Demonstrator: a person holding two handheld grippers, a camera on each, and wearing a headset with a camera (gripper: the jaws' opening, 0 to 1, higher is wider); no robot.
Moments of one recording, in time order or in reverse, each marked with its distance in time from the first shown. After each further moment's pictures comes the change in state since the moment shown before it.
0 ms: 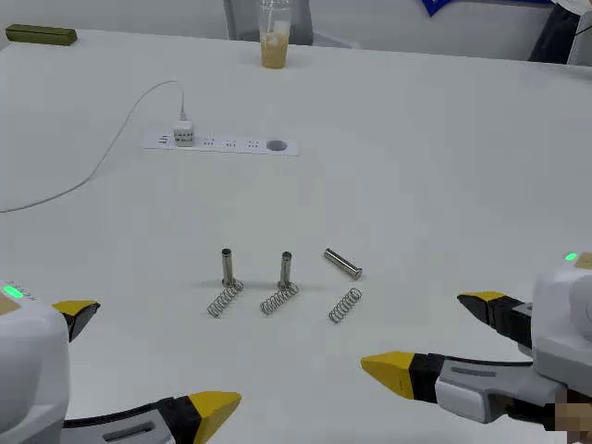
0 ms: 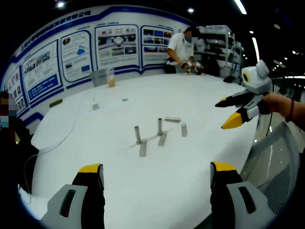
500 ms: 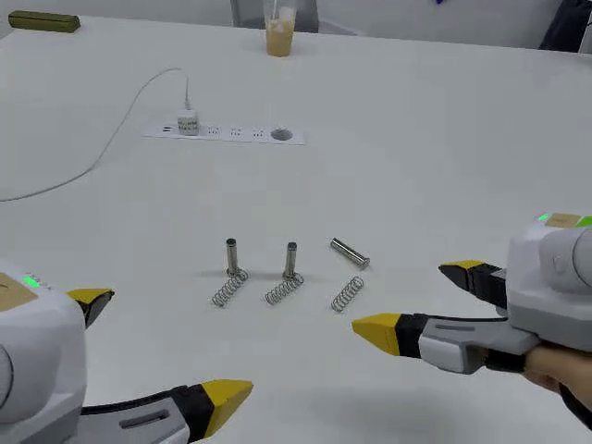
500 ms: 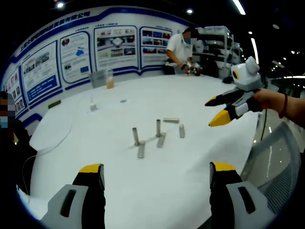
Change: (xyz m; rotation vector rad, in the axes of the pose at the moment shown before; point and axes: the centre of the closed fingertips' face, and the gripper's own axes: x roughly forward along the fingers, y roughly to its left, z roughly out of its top) left arm 0.006 -0.003 0.003 0.002 -0.015 -0.010; right arm 0.025 -0.007 0.015 -0.028 -0.003 0.031
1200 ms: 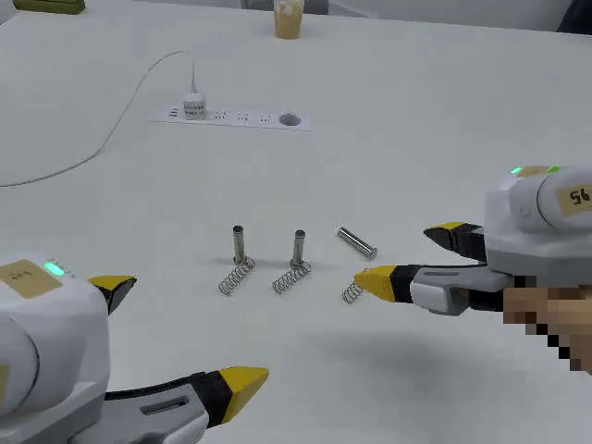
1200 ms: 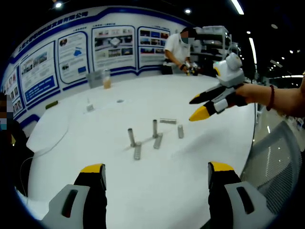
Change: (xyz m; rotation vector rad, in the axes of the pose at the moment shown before) left arm 0.010 -0.006 0.000 0.008 0.000 -0.023; right arm 0.039 -0.021 0.014 -0.070 0.020 0.017
